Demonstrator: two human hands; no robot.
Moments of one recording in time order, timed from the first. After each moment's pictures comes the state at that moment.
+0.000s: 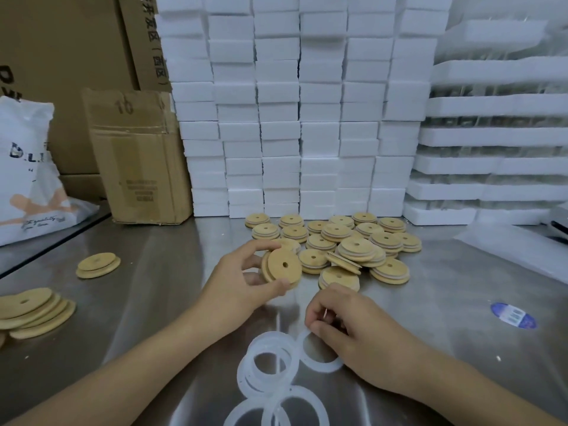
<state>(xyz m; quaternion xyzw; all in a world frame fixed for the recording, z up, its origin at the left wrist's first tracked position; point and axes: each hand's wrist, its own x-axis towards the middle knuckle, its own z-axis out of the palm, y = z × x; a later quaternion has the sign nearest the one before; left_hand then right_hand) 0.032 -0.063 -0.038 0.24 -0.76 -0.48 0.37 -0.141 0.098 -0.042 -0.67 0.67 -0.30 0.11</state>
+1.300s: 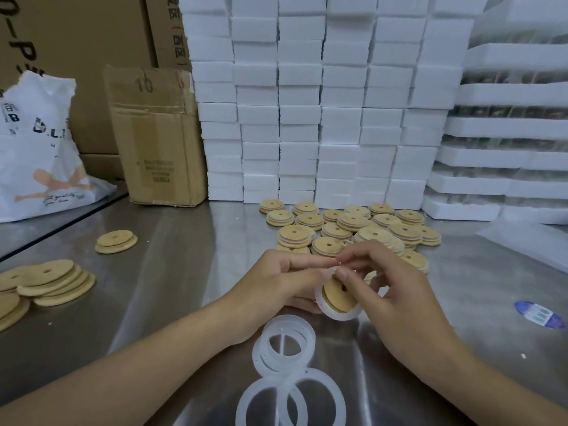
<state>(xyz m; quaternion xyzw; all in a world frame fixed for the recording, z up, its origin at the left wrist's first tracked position) 0.025 -0.028 -0.031 0.16 -0.71 -0.64 0.23 -0.138 0.100 -0.038 -0.60 0.59 -0.55 0.04</state>
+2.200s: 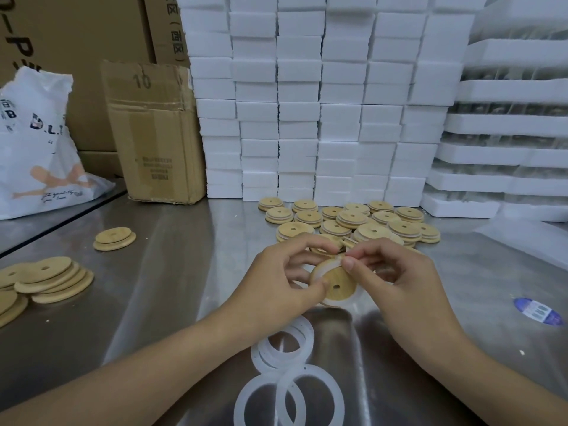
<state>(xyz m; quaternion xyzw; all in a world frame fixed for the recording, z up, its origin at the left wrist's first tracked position) 0.017 -0.032 -0.050 0.14 -0.79 -0.48 0.35 -0.146 0.096 -0.038 -0.53 0.58 -0.61 0.07</state>
